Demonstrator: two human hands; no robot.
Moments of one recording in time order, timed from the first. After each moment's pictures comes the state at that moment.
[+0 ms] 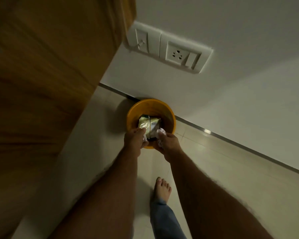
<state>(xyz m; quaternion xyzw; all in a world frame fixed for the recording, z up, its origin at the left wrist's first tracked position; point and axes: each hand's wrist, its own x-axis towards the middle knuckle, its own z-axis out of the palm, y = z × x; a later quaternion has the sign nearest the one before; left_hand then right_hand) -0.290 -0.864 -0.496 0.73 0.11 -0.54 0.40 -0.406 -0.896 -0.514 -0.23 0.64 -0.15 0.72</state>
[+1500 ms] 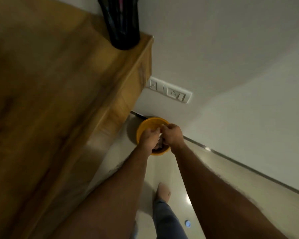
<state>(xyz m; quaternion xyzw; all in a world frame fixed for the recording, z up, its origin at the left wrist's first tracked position) -0.301 -0.861 -0.297 0.75 -0.06 -0.55 0.36 -0.385 -0.905 -0.278 -0.49 0.65 -0.10 0.57</state>
